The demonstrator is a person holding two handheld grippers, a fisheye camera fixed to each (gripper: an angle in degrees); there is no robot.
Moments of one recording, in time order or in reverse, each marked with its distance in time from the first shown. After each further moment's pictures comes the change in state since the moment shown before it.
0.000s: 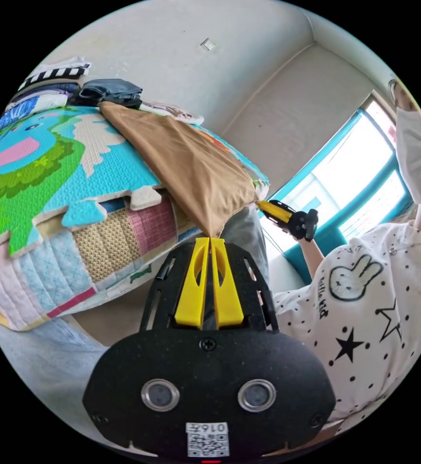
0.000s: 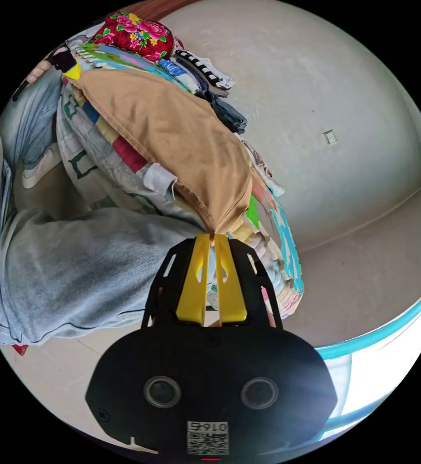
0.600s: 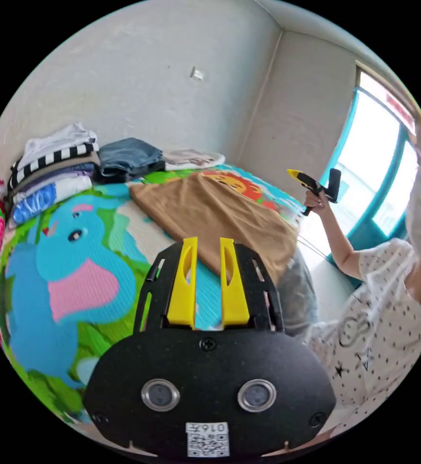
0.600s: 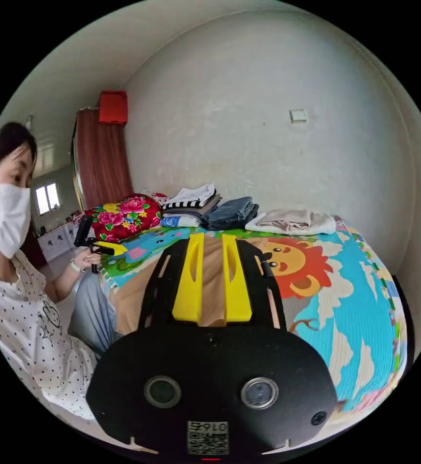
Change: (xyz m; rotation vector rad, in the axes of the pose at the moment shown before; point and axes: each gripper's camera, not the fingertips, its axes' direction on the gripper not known) left arm -0.073 -0.214 -0.065 0.076 -0.288 0.179; right arm 0.263 -0.036 0.263 0.596 -0.724 0.655
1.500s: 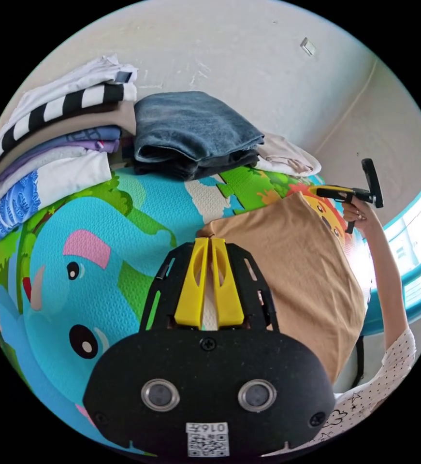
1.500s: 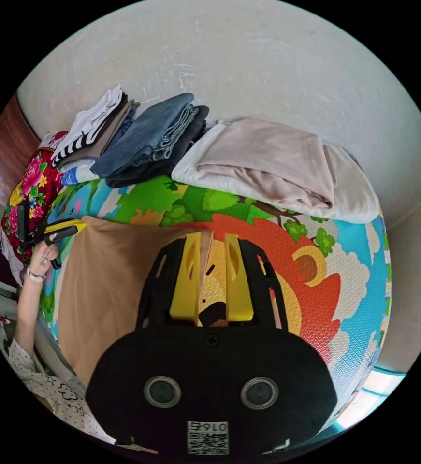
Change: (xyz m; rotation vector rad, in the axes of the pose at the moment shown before) left arm -0.198 -0.189 0.184 -0.197 -0.120 -0.290; right arm 0.300 -0.092 0.499 -0.712 0.232 0.174
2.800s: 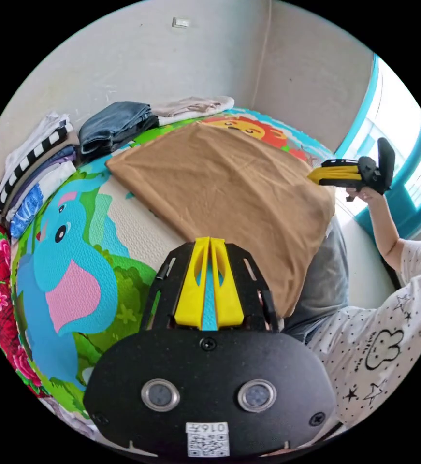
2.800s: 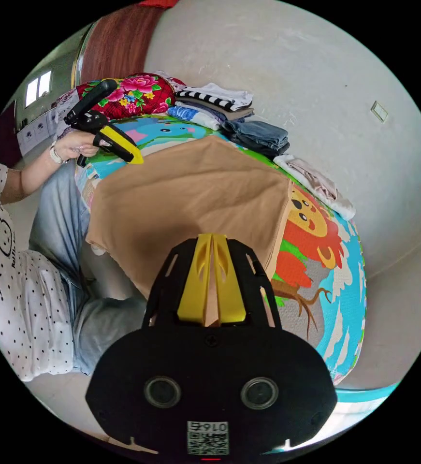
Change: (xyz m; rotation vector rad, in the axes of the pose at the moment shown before) left arm 0.143 0.249 -0.061 -0.072 -0.081 0.380; right arm -0.295 0.360 -0.264 0.172 0.117 -0.493
